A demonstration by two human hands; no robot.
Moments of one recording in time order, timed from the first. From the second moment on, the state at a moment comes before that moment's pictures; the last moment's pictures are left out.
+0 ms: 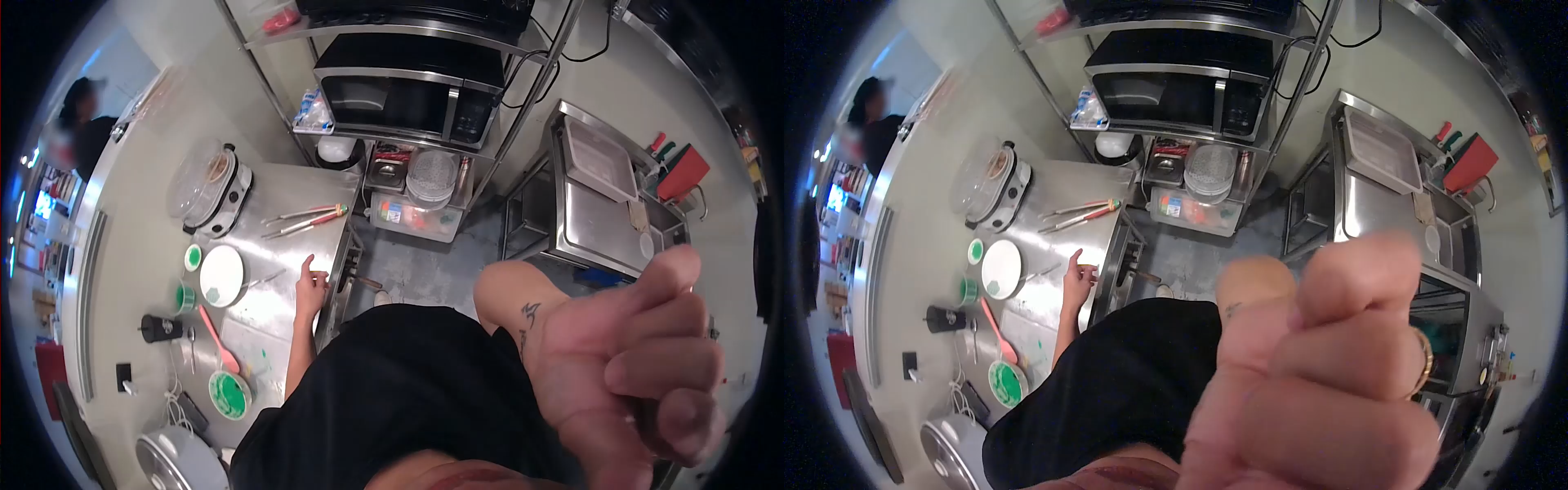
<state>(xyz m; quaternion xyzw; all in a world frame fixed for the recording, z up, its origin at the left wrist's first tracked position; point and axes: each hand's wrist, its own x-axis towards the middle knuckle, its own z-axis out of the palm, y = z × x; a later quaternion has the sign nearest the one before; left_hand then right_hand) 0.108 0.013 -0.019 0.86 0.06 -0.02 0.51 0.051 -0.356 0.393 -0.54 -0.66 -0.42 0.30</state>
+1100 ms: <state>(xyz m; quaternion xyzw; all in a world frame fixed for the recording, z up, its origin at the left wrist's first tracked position) 0.268 0.037 -0.008 0.79 0.17 0.04 0.59 0.348 -0.232 0.352 -0.57 -0.45 -0.44 0.52</state>
